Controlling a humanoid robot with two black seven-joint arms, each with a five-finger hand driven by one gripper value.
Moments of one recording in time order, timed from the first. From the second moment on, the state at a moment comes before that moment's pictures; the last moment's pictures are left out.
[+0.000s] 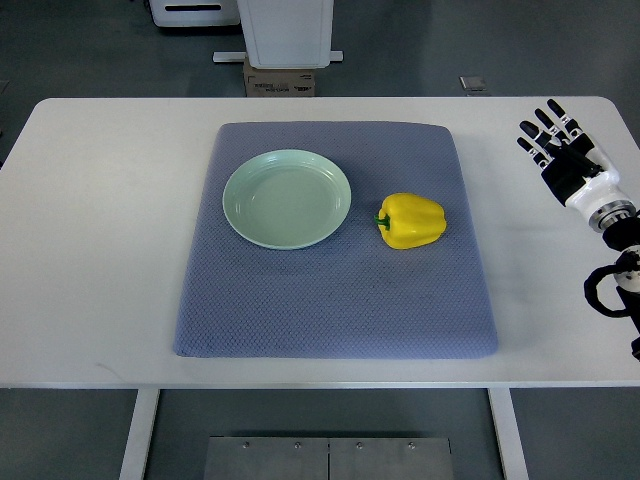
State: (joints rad) left arm -0.04 0.00 -0.11 -0.23 0.02 0.17 0.04; right arm 0.58 -0.26 1.17 0.79 -0.38 0.25 0.13
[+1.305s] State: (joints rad) left arm -0.04 0.00 -0.11 -0.23 0.02 0.17 0.04; right arm 0.96 -0.44 0.35 0.81 -0.55 0.30 0.43
